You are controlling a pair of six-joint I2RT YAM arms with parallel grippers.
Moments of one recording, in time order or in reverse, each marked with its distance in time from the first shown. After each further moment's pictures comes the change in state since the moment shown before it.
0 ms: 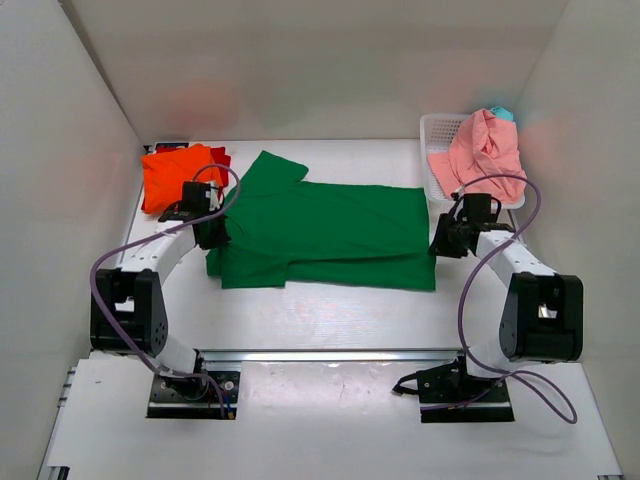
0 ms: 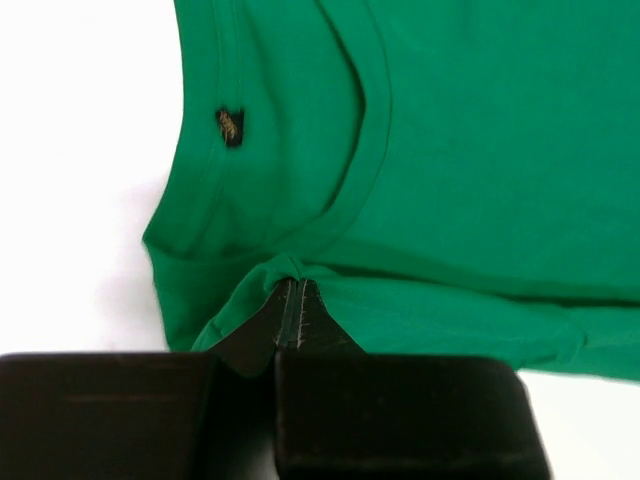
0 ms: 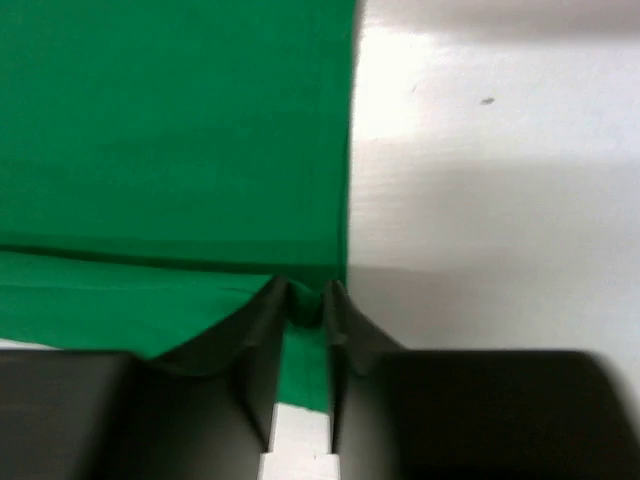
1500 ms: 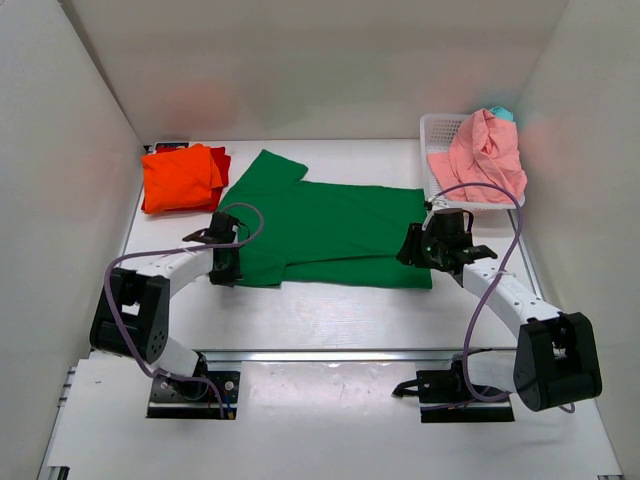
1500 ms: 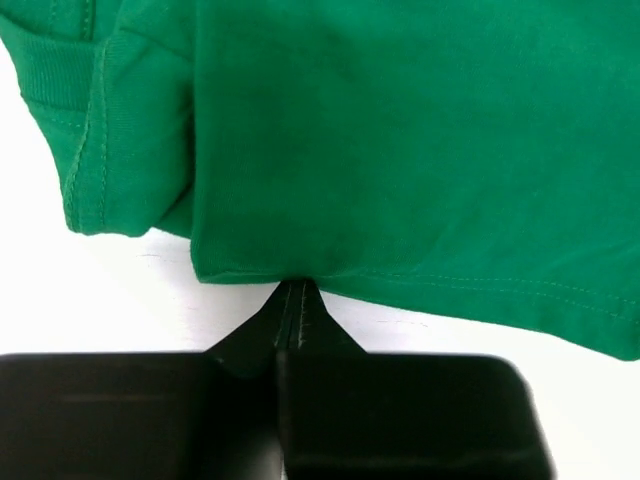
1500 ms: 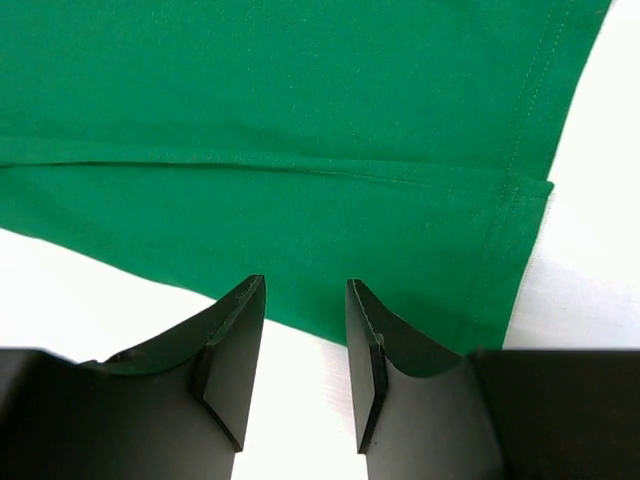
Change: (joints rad) left arm -0.169 0.001 -0.208 -0.033 -0.155 -0.026; right arm 0.270 -0.222 -0.165 0.135 0.034 0.156
